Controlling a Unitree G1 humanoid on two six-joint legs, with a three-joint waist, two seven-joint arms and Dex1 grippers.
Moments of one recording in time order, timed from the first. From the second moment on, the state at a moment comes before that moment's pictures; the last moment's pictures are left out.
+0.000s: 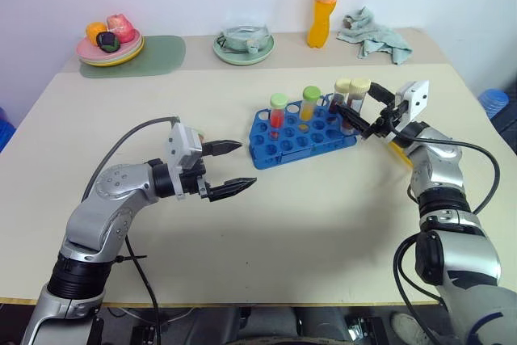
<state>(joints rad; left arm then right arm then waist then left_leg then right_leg) -0.29 0.59 -0.01 -0.32 -0.56 0.43 -0.96 -0.79 -0.50 -0.24 0.92 0.28 -0.33 0.97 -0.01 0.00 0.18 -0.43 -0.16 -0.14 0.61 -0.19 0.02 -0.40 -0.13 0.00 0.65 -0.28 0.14</state>
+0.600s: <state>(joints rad) -0.31 0.59 -0.02 -0.32 -0.56 0.43 -0.97 -0.80 -0.51 -0.24 0.94 0.28 -0.35 0.95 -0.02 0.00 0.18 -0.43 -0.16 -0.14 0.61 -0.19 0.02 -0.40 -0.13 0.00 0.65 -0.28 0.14</state>
